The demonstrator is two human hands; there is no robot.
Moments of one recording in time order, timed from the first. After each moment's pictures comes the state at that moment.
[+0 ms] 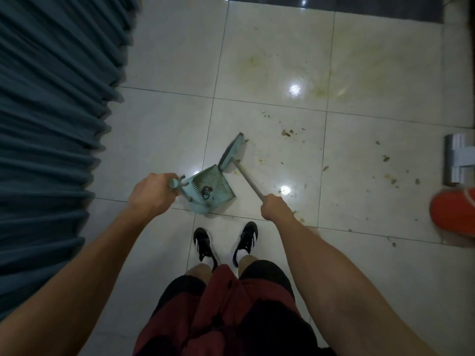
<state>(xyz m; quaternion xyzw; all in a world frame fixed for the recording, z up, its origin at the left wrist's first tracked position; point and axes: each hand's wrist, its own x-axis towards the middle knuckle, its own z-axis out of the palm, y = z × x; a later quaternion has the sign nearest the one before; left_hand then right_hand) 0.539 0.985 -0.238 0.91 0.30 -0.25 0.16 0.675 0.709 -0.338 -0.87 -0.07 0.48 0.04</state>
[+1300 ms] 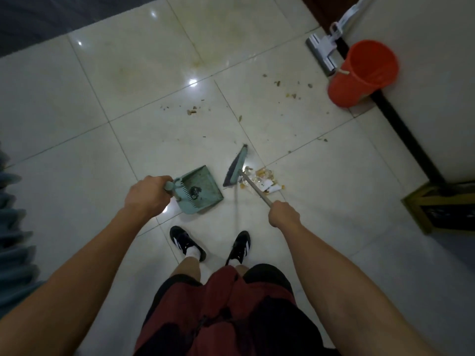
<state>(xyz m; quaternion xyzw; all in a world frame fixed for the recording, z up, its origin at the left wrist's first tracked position) 0.515 0.792 -0.261 0.97 -0.01 -0.25 0.06 0.446 0.449 -0.316 -0.88 0.21 0.43 0.07</state>
